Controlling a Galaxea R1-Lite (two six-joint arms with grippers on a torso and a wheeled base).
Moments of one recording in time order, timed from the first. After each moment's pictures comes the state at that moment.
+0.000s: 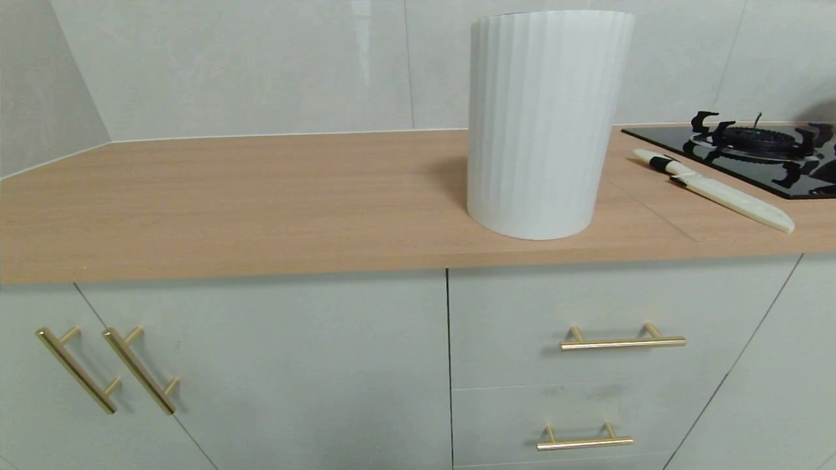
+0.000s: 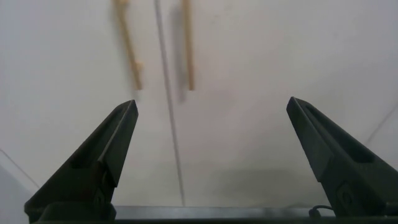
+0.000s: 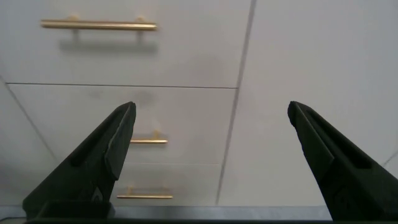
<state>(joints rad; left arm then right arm) -0.01 0.00 0.00 0.00 0.06 -0.01 0.00 0.00 0.00 -0.02 0.02 -0.05</state>
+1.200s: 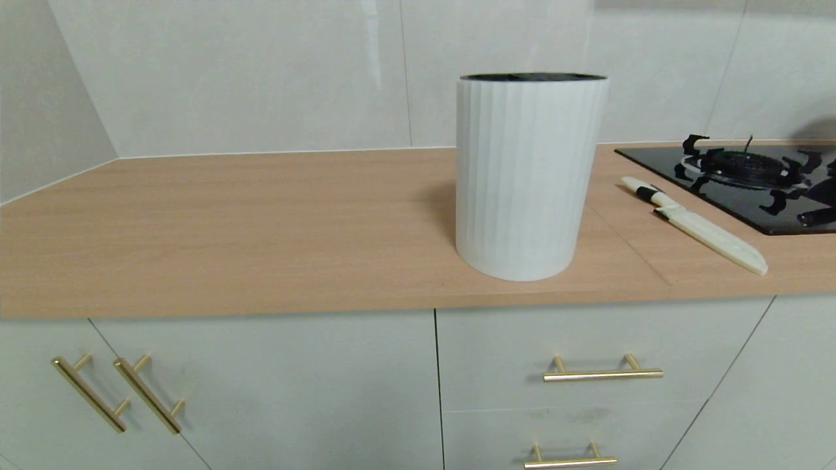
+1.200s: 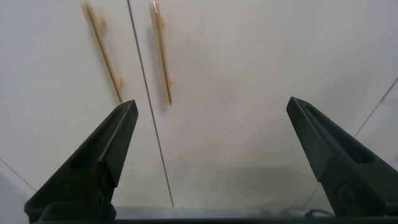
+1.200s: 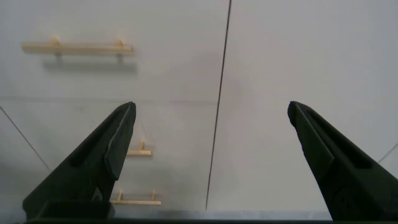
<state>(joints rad) -0.01 0.00 0.00 0.00 0.06 -0.01 0.00 0.00 0.00 -0.02 0.02 -0.05</state>
